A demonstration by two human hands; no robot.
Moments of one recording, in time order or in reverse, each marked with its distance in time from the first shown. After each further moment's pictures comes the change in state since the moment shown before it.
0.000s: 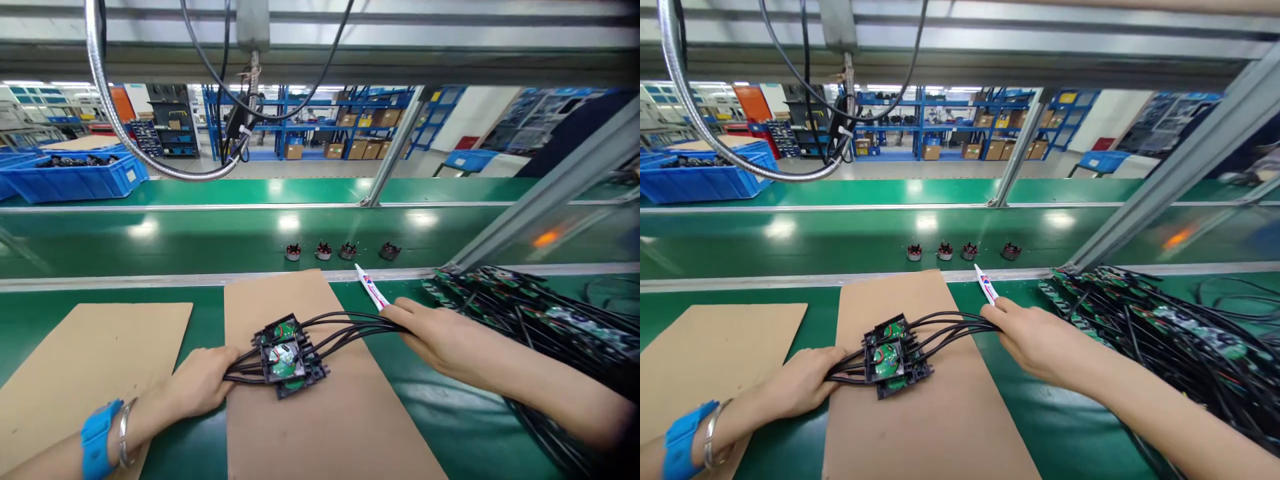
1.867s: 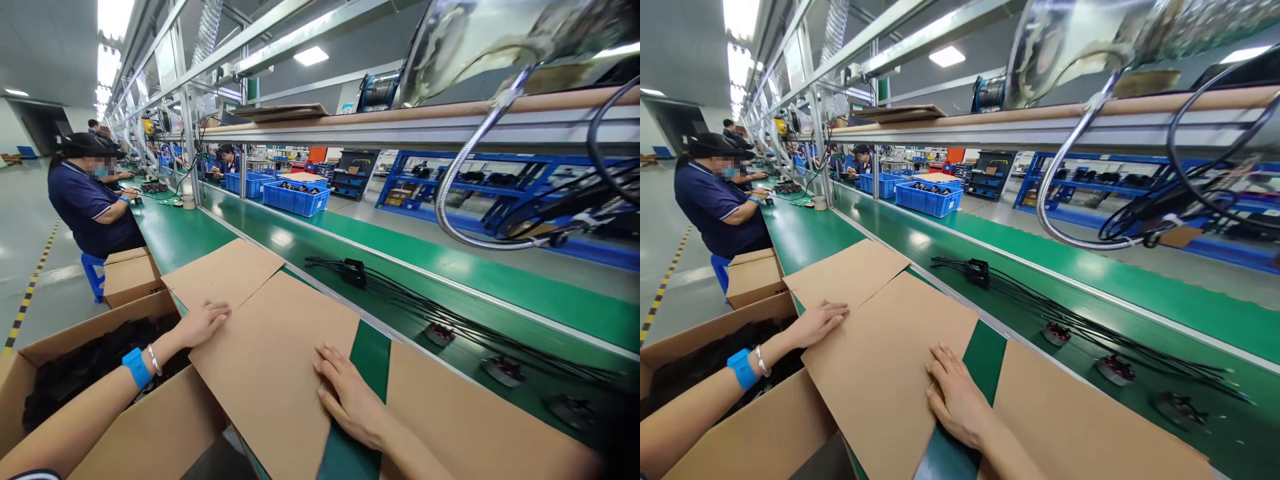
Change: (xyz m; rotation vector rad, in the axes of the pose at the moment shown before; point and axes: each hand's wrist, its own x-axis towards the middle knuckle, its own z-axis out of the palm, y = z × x) left_hand -0.287 -0.155 0.062 0.005 0.556 -0.745; right_hand 0.163 -0.289 0.113 0.399 -0.227 -0.801
